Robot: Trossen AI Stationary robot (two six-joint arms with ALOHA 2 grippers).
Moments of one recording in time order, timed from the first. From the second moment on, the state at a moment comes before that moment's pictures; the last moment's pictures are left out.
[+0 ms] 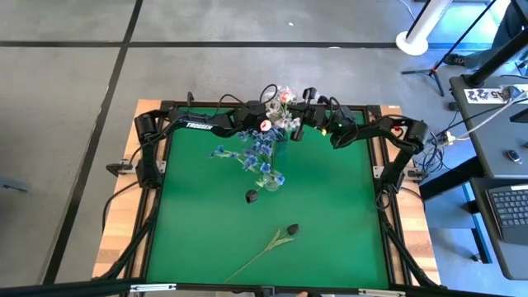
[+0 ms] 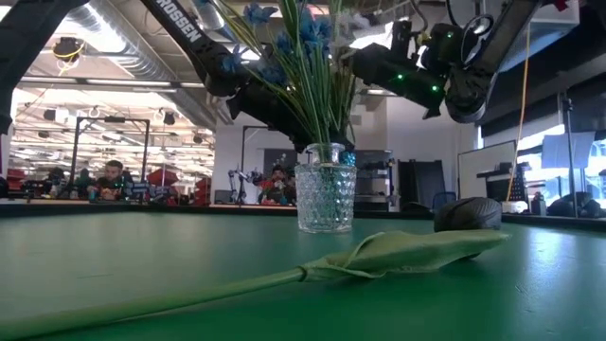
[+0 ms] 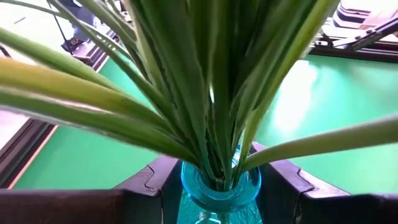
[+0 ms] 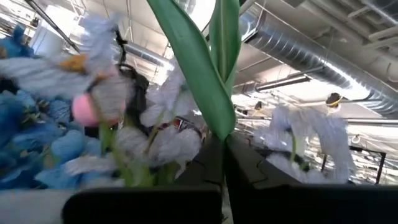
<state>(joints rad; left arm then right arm) 0.42 1.94 1.16 0.26 0.33 0.11 -0.52 1.75 0.75 1.57 -0.39 -0.20</state>
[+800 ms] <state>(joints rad) 0.43 1.94 1.16 0.26 0.32 0.13 -0.52 1.10 0.50 1.23 -0.43 -0.27</state>
